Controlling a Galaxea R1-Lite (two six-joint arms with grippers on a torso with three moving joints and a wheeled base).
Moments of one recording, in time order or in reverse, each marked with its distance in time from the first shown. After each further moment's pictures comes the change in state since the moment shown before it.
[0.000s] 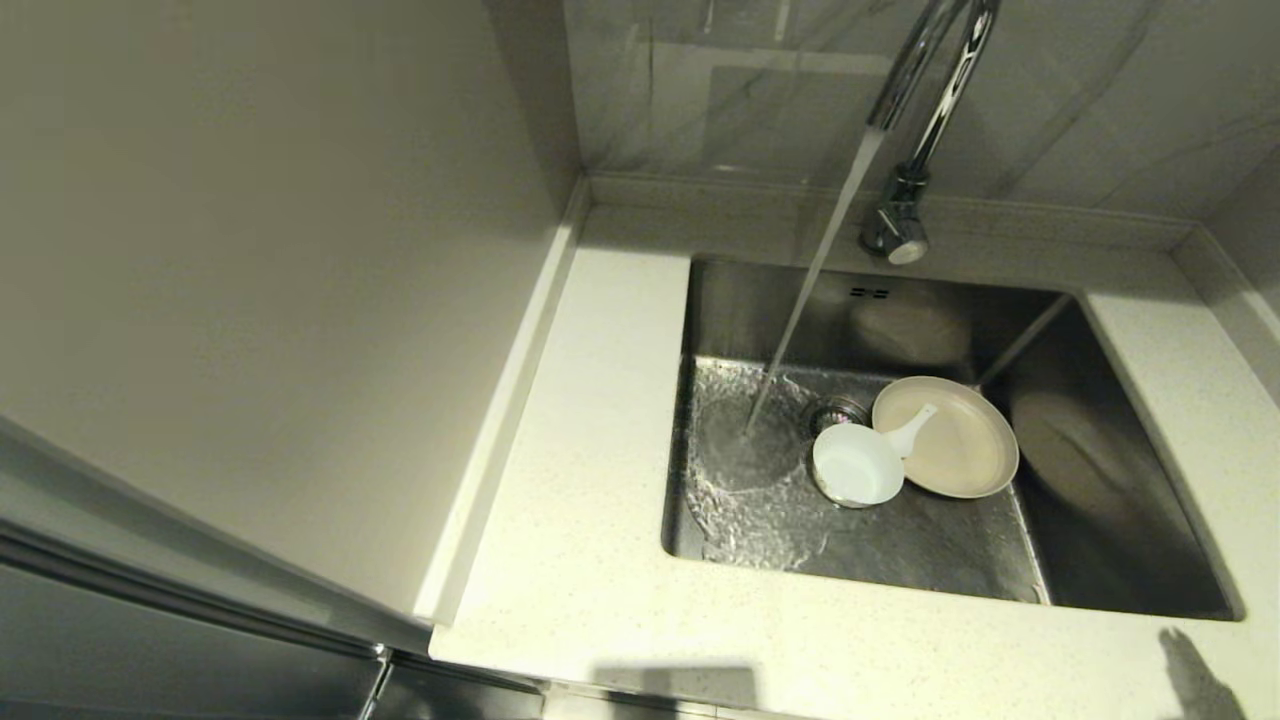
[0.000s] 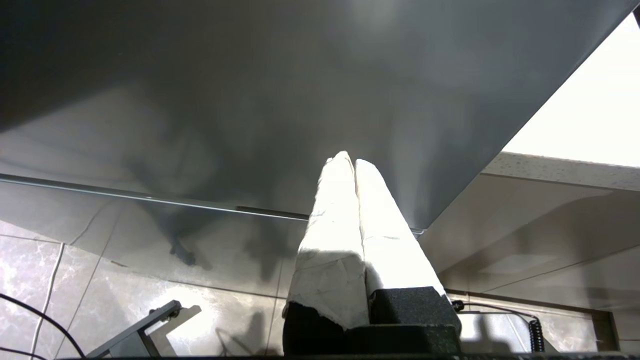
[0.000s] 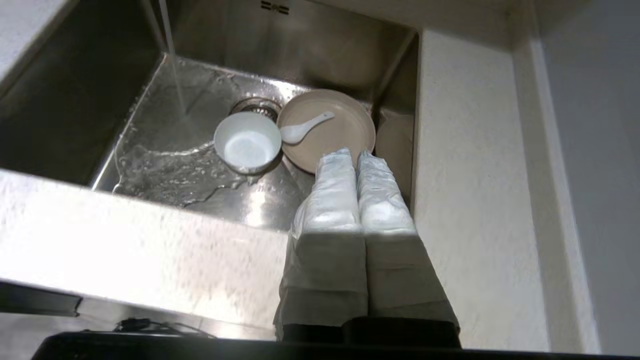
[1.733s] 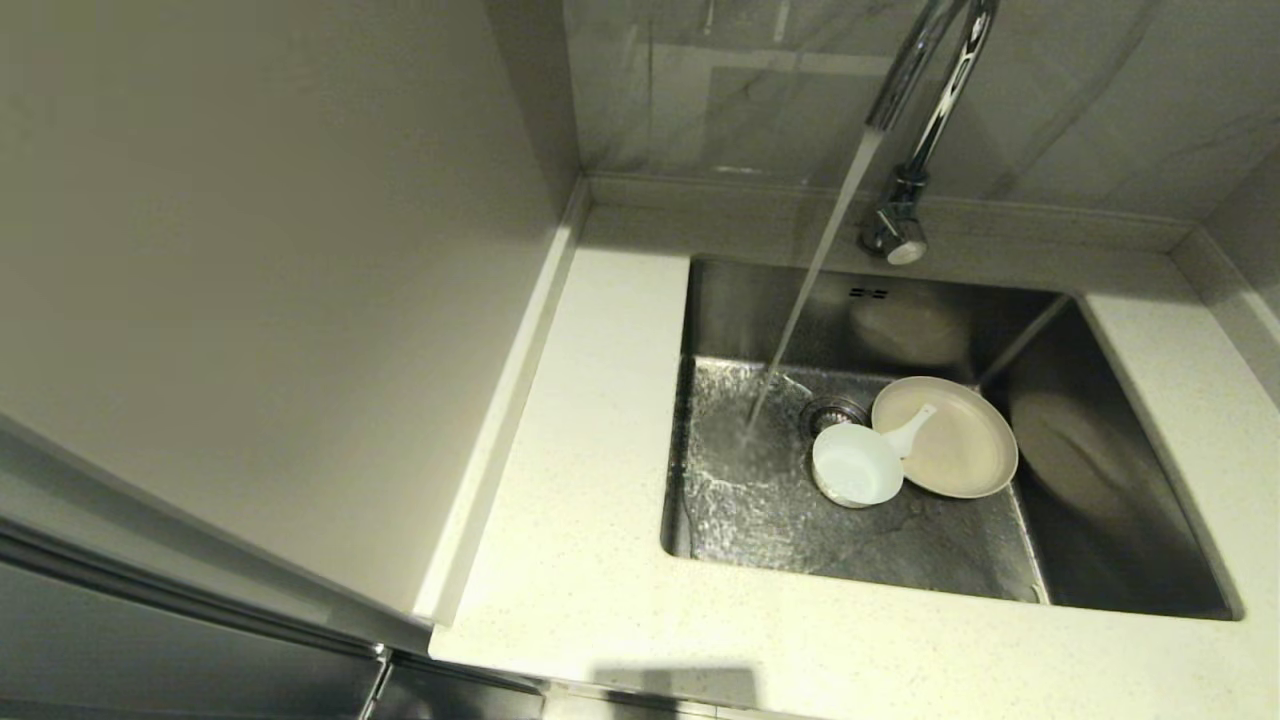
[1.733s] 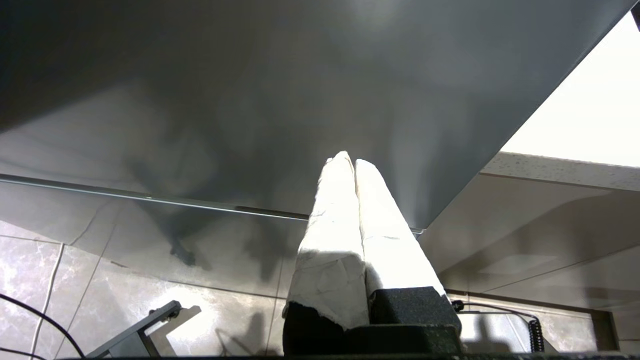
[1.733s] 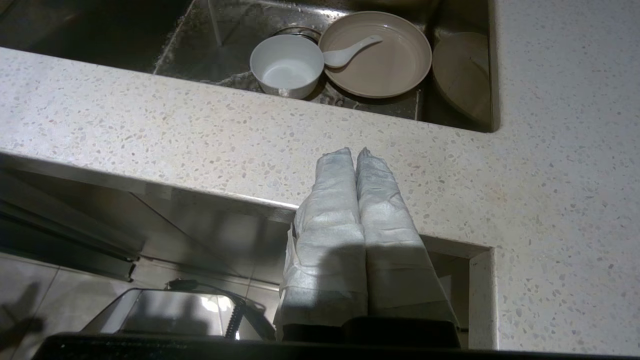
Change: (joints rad) left arm 0.000 0.000 0.000 0.000 0.000 0.000; right arm 0.037 -0.415 0.474 -0.032 0.039 0.114
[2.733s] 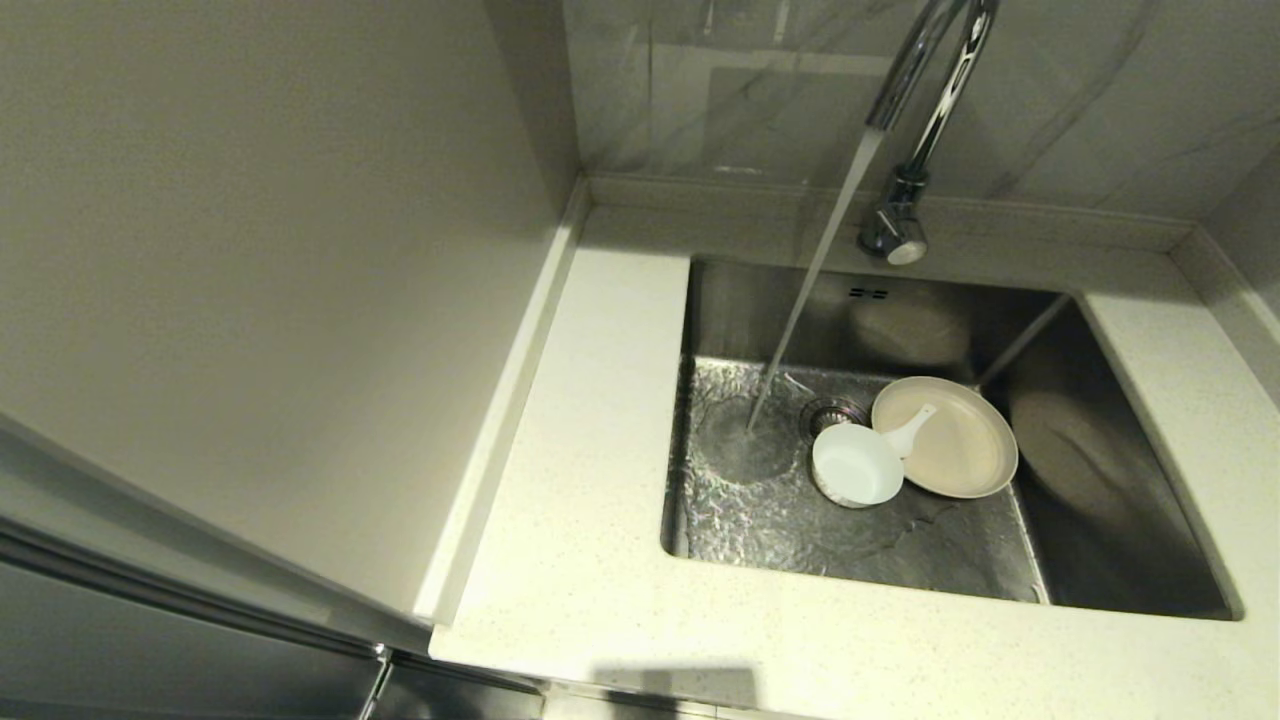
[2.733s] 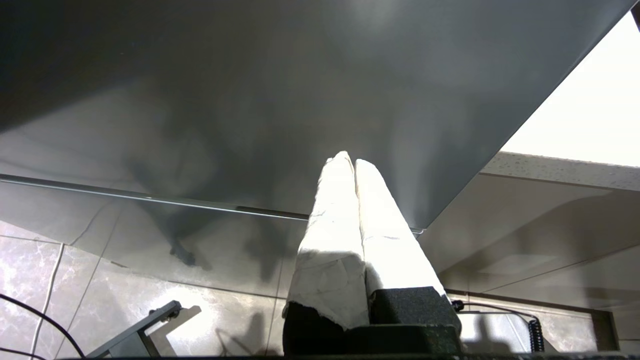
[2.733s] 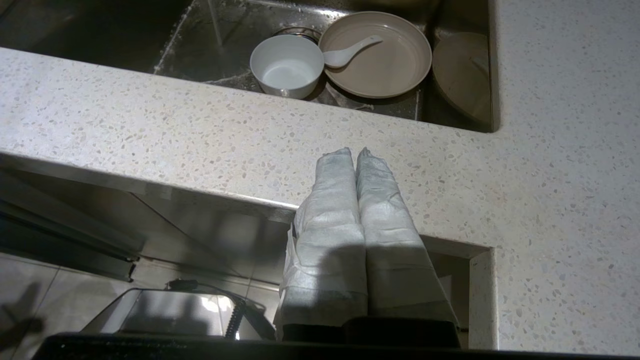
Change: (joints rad) left arm 0.000 0.000 0.000 0.000 0.000 0.000; right arm 0.000 0.001 0.000 0.000 0.000 0.000
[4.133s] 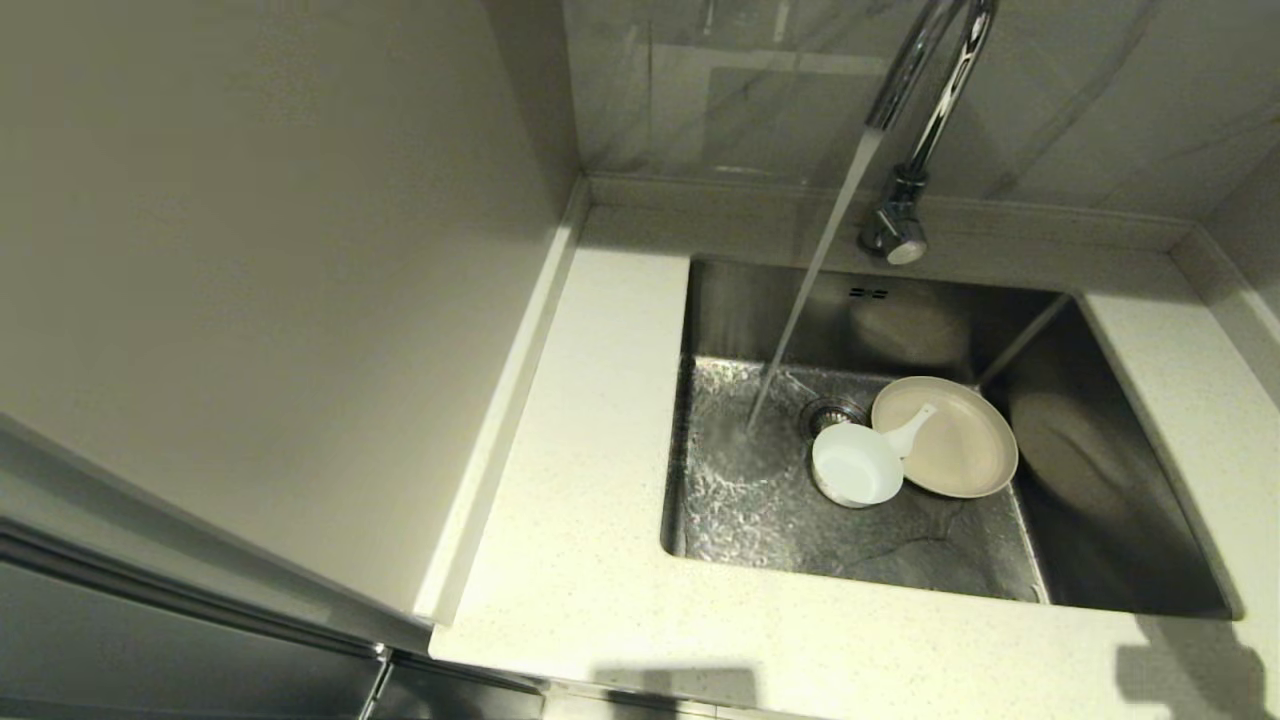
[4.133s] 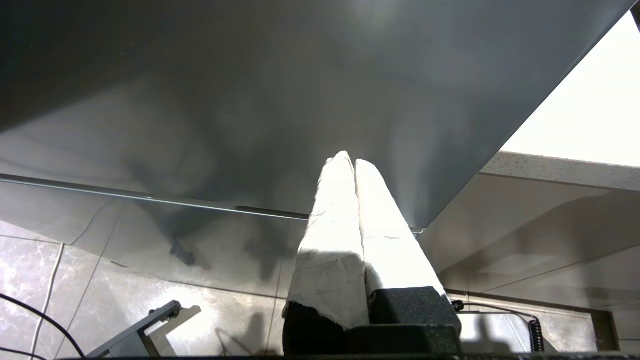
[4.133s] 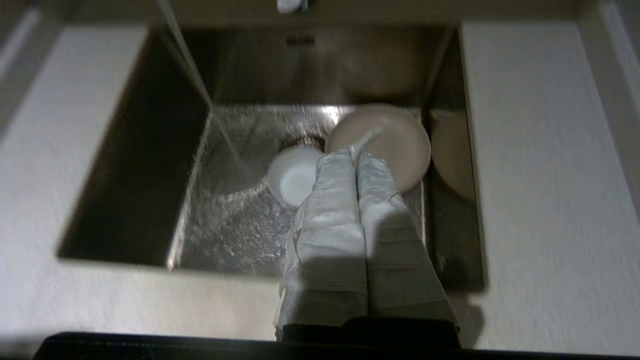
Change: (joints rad) left arm 0.000 0.000 0.000 0.000 0.000 0.000; right arm -0.019 0.702 -0.629 -0.070 -0.025 0.159
